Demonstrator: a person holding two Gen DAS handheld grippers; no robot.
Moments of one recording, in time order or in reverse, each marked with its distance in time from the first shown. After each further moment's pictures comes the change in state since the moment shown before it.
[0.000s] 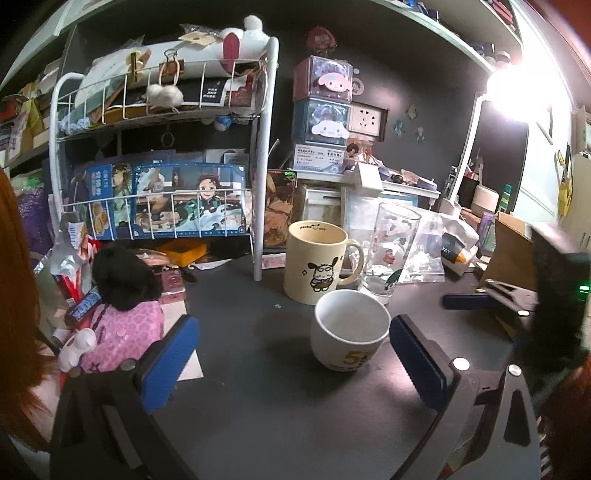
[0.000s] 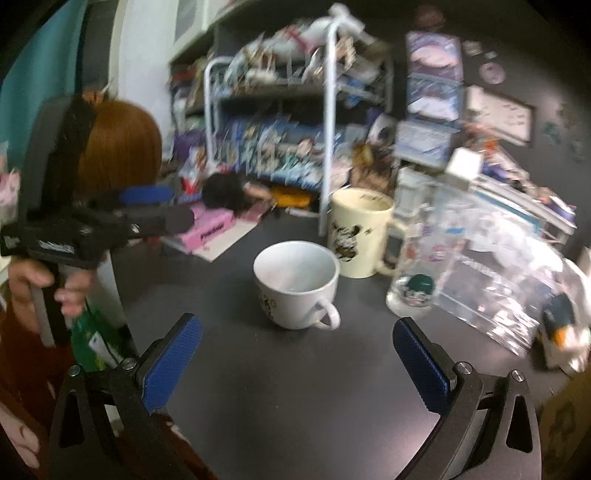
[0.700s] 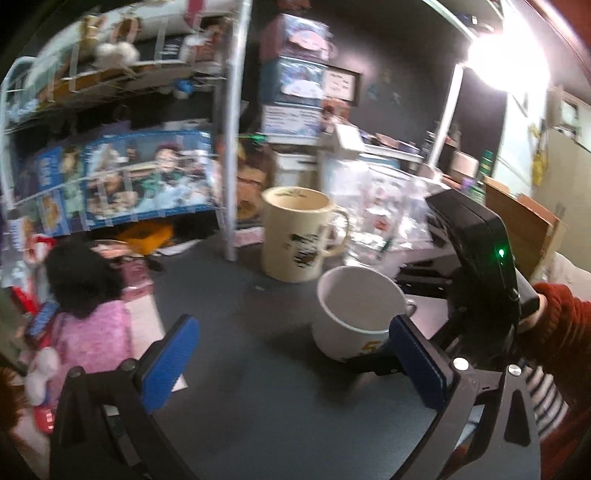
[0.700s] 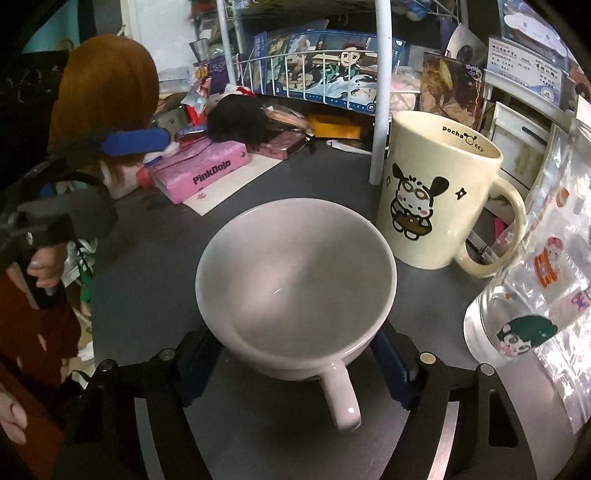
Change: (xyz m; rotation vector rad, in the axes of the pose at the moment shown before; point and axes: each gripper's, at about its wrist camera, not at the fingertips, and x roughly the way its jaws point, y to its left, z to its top) left arm 0.043 0.008 -0.005 0.085 0.118 -0.169; right arm 0.103 -0.015 0.012 -0.079 0.239 0.197
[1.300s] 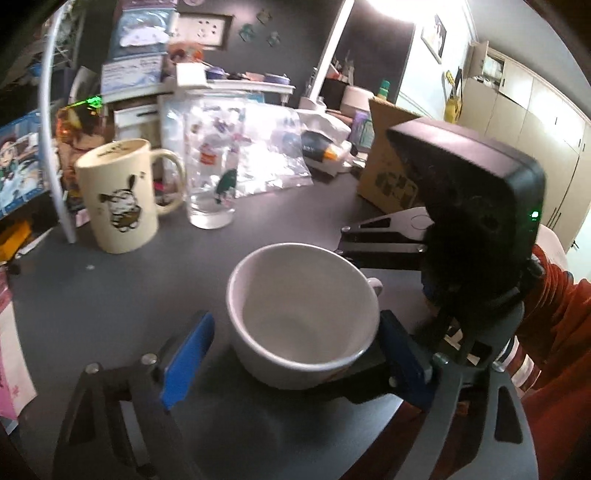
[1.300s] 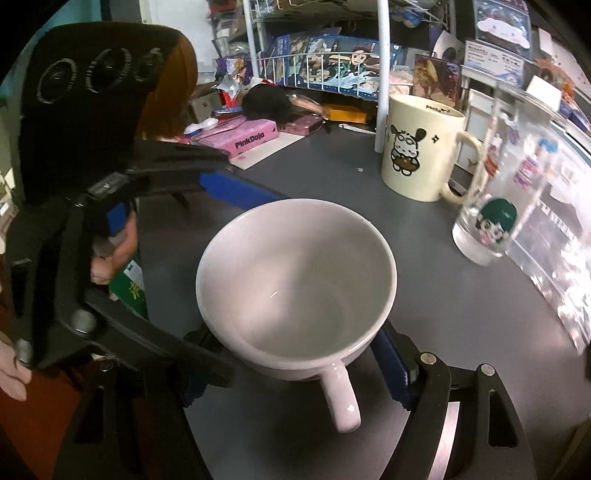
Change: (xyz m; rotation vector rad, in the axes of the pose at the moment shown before) left arm 0.050 -0.093 -0.018 0.171 0.171 -0.344; right arm -0.058 0.033 -0.070 0.001 -0.015 0.004
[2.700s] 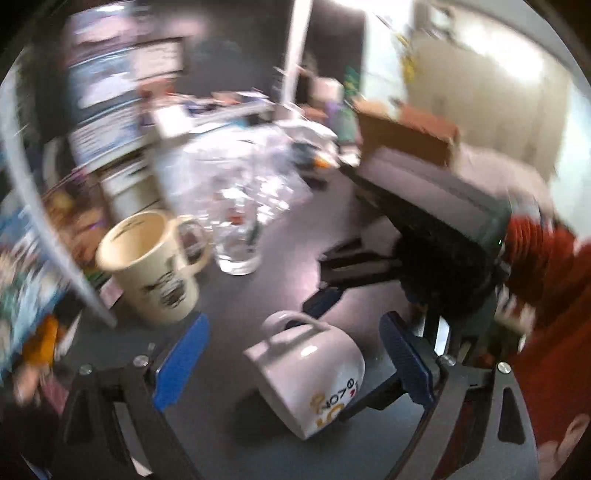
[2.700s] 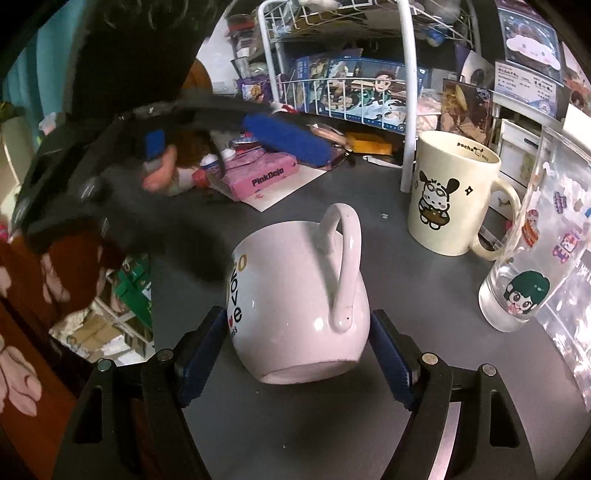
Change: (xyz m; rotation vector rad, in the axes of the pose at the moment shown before) left arm -0.026 0.040 0.056 0.288 0.116 -0.061; right arm 0.018 -0.013 0.036 -0.054 -0.069 0.115
